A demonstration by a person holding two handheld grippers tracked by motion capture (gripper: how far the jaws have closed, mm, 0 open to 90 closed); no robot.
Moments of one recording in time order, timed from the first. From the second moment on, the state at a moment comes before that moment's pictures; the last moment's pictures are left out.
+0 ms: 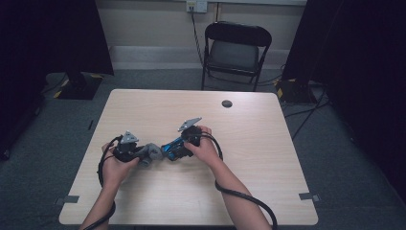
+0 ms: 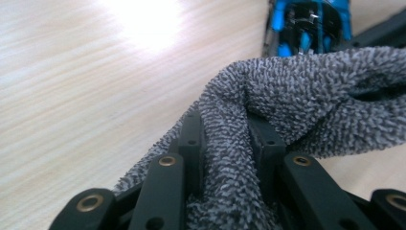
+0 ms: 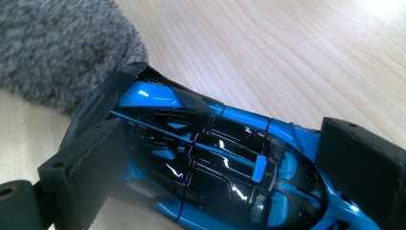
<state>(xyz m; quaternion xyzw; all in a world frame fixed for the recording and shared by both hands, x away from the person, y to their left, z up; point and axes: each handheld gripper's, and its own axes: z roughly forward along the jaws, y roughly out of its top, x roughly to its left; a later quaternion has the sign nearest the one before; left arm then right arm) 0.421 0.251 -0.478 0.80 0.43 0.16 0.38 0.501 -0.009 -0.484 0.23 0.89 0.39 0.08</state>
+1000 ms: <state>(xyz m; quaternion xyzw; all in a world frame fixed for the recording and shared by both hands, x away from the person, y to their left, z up) 0.406 0.267 -0.455 0.76 0.45 0.20 0.42 0.500 -0.010 -0.486 0.22 0.89 0.40 0.08</state>
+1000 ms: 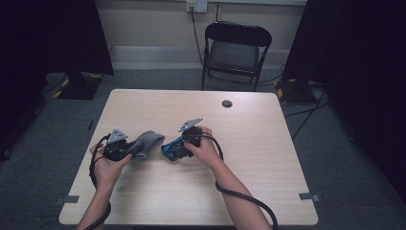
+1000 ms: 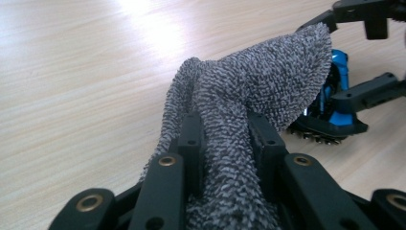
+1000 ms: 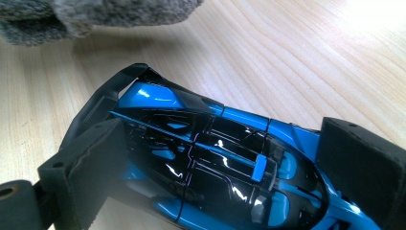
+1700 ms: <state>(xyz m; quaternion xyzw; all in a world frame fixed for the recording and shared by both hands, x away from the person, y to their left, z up) 0.379 0.241 -0.436 0.80 0.38 0.15 0.44 0.500 -0.010 -0.486 0.23 0.89 0.40 0.08</state>
